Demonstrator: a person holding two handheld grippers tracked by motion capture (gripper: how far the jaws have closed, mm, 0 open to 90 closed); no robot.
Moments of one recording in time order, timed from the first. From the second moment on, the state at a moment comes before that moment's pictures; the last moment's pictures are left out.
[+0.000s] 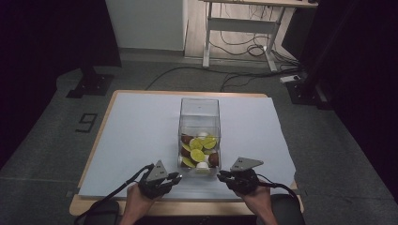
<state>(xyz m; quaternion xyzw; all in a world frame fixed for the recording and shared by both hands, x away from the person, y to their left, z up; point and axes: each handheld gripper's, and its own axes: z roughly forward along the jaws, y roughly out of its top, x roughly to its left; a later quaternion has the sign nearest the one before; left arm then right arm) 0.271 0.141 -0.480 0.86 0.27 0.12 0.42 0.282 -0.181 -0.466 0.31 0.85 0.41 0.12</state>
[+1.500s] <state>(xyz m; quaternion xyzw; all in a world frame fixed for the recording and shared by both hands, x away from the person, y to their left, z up) 0.343 0.181 -0.498 0.84 0.36 0.13 0.38 0.342 -0.235 -0.481 0.40 0.83 0.34 0.18</state>
